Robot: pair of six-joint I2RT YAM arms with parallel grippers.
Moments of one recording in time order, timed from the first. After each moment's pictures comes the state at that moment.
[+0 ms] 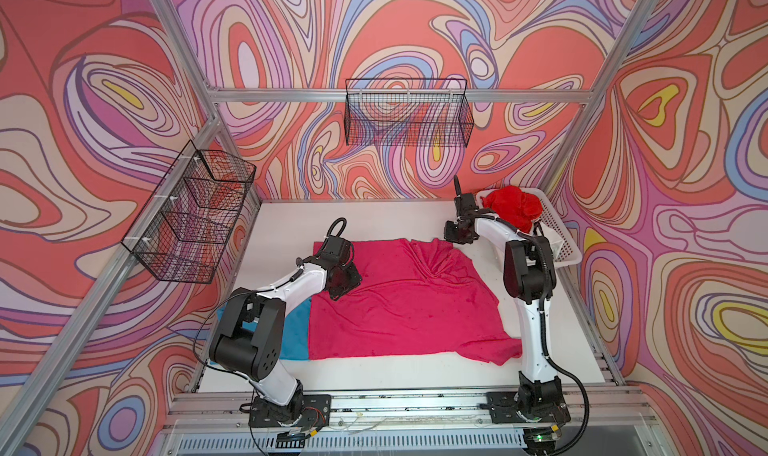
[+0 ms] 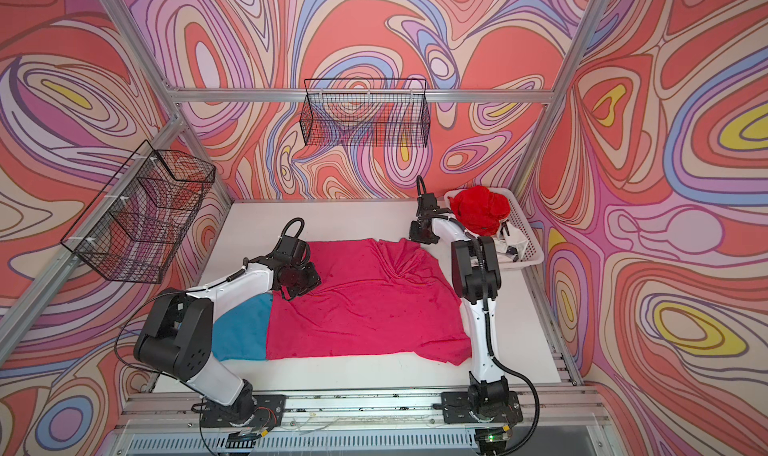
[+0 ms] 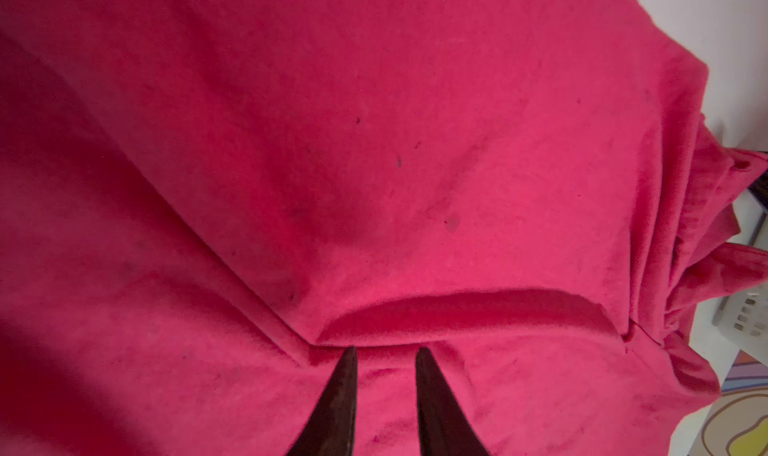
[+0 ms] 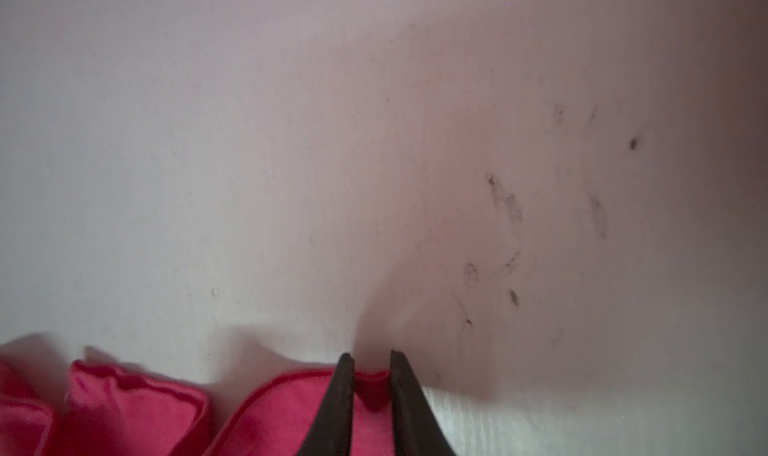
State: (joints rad) left arm -0.33 1.62 0.97 -0.46 0.15 -0.85; right arm 0.18 2.35 1.89 -0.64 -0.08 0.36
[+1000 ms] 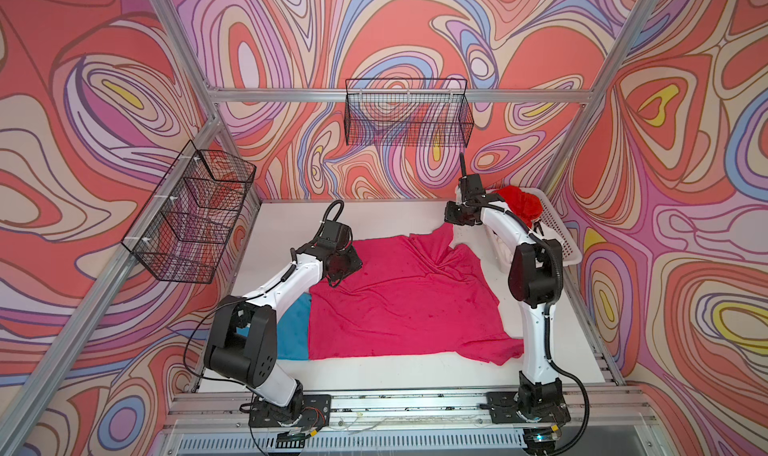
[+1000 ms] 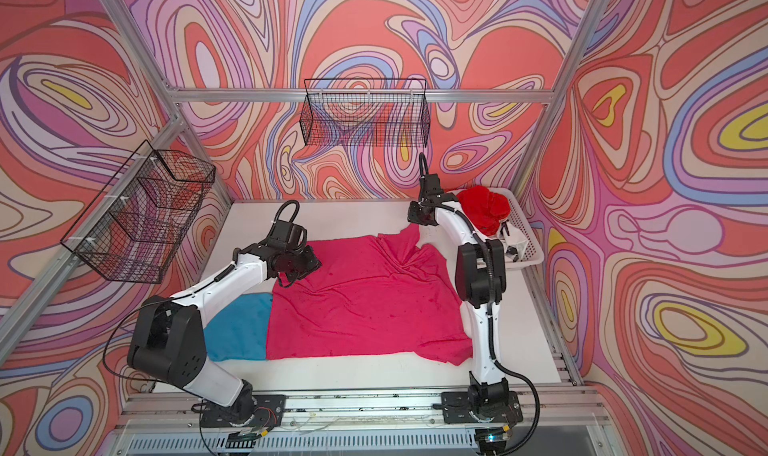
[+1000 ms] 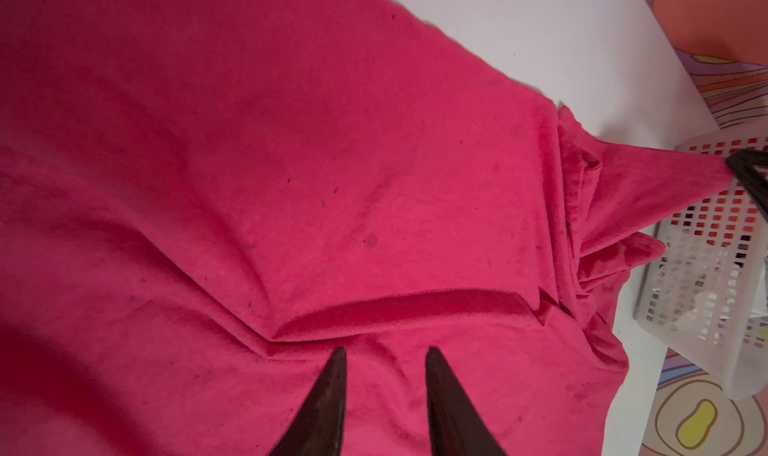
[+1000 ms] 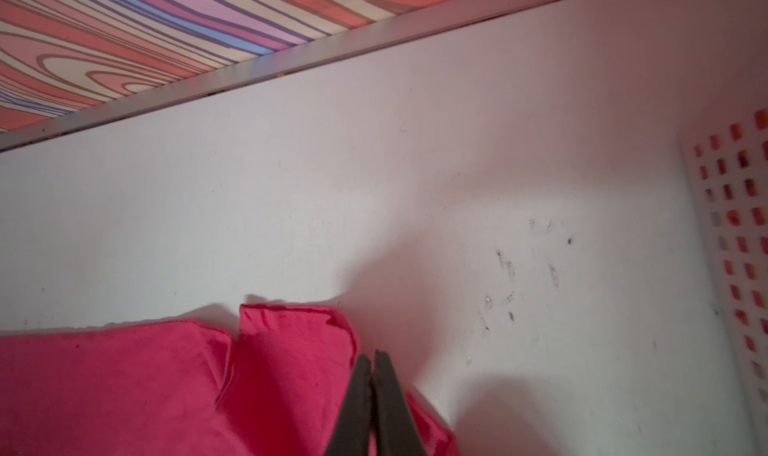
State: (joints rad) left arm -0.30 1.58 1.14 -0.55 0.13 -0.81; right arm 0.18 2.26 2.03 -0.70 -0.10 0.36
